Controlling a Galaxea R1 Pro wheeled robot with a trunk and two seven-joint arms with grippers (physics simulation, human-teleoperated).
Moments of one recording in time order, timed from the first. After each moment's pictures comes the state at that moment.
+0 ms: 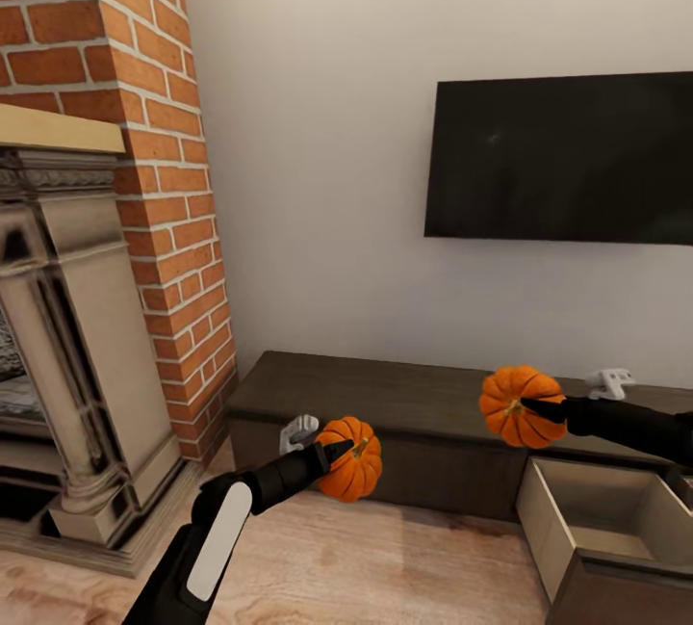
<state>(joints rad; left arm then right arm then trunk) -0.35 -0.12 -0.11 -1.22 0.65 0.70 -0.25 -0.42 -0.32 -0.44 -1.61 0.17 0.99 1.06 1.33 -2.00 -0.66</state>
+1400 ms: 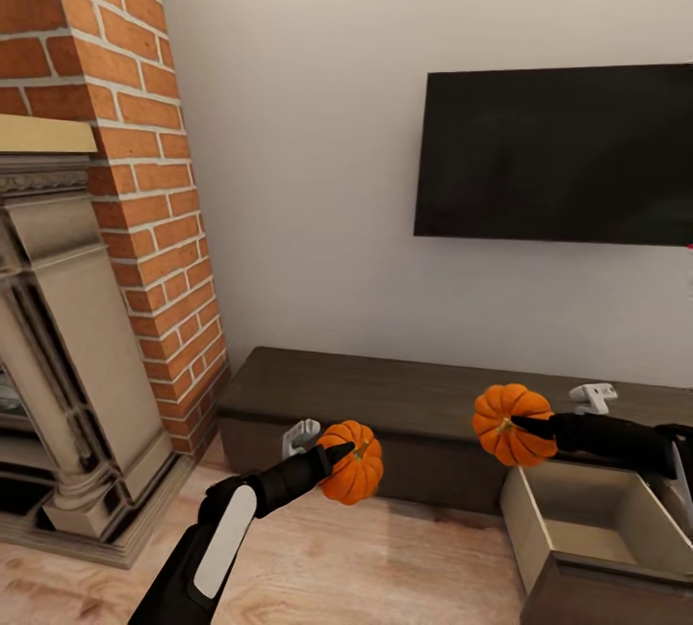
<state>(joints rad) -0.36 -0.13 -0.11 -1.15 0.66 0.65 -0.26 -0.39 -0.31 -0.40 -1.56 0.21 0.96 1.06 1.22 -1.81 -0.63</state>
